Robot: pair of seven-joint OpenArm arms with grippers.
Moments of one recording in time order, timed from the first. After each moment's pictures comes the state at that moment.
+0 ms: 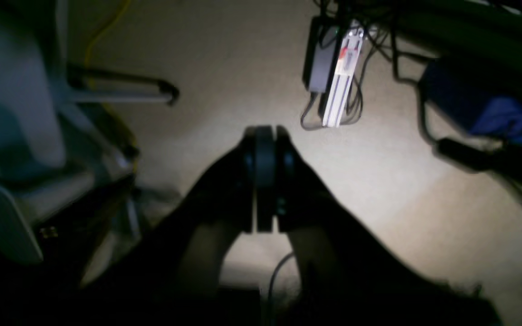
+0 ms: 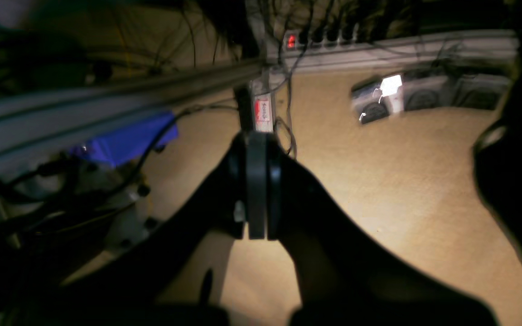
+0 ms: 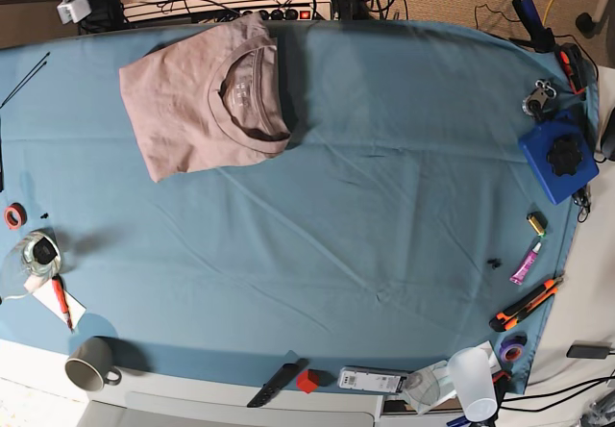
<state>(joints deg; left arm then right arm) 64.0 -1.8 -19.3 126.8 -11.8 -7.9 61.1 -49.8 14.0 49.1 102.7 62.7 40.0 -79.3</state>
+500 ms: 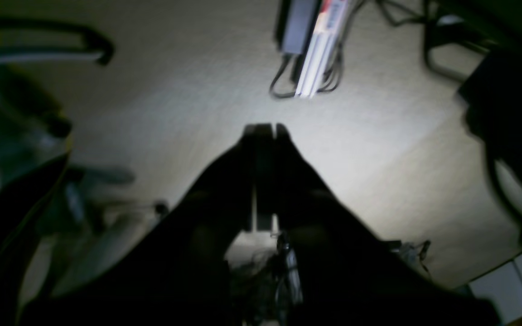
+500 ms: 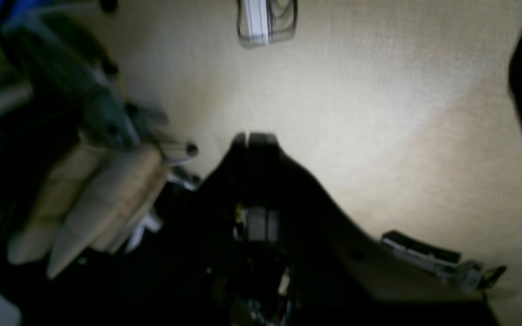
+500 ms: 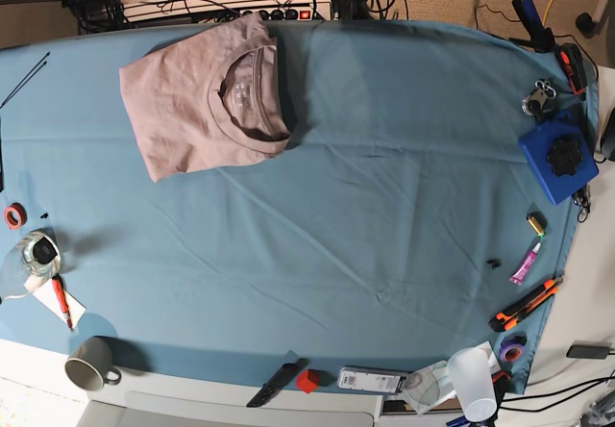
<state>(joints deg) 43.2 -1.8 -19.2 89.2 -11.5 -15.6 51.8 -38.9 17.9 25.1 73.6 35.3 40.0 -70.5</state>
